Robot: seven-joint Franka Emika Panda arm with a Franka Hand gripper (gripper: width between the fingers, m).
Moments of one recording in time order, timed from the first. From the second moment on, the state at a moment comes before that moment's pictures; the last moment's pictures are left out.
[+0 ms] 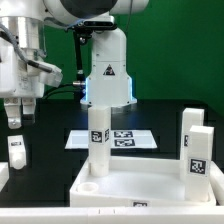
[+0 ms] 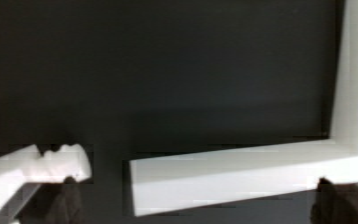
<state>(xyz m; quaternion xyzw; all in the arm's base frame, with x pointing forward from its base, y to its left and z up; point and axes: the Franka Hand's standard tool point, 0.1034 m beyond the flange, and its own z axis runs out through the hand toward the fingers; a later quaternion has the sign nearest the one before) 0.520 -0.164 0.099 -0.67 0.73 -0.07 0.09</state>
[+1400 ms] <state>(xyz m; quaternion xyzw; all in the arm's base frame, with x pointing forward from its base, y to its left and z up) 0.498 -0.190 0.087 -0.89 0.45 -0.11 0.01</state>
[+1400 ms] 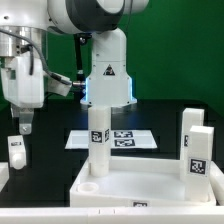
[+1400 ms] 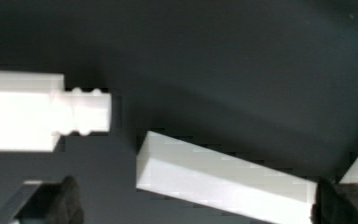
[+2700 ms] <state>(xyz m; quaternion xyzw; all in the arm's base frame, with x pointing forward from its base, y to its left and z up) 0.465 -0.184 0.062 -1.00 -0.03 -0.01 -0.02</state>
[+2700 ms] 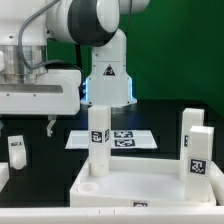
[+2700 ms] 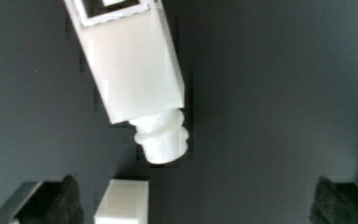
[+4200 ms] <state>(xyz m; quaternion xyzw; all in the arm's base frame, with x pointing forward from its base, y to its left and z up) 0.417 -0.220 0.016 -0.94 -0.34 0.08 0.00</state>
